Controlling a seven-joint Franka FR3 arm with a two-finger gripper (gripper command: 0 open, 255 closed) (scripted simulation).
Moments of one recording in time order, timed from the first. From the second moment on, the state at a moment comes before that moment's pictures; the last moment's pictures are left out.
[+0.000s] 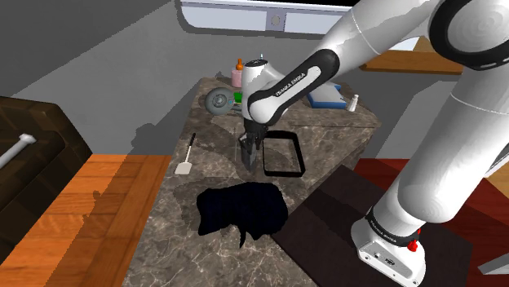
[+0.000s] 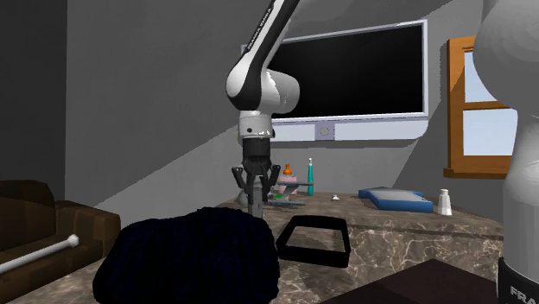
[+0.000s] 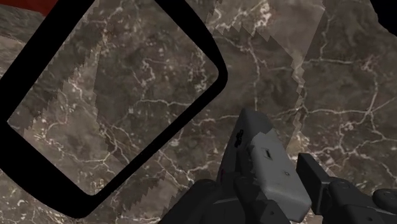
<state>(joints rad) 0.04 0.10 0.18 -2.33 -0.06 2.41 0.24</state>
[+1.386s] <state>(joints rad) 0.01 -0.09 0.16 -2.26 -0.01 2.15 0.16</state>
